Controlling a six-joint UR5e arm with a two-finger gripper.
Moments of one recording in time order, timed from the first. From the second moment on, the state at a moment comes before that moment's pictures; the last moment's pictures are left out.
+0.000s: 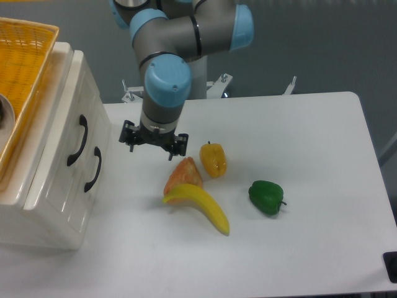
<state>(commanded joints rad) 2.25 -1.77 -1.65 -1.38 1.35 0.37</state>
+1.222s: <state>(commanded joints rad) 2.20 -1.76 -1.64 -1.39 1.21 0.32</state>
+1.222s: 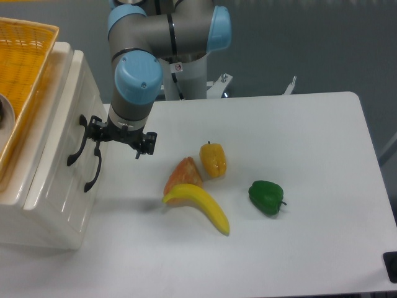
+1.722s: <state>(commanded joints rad) 2.21 -1.76 -1.63 -1.41 1.18 0.32</state>
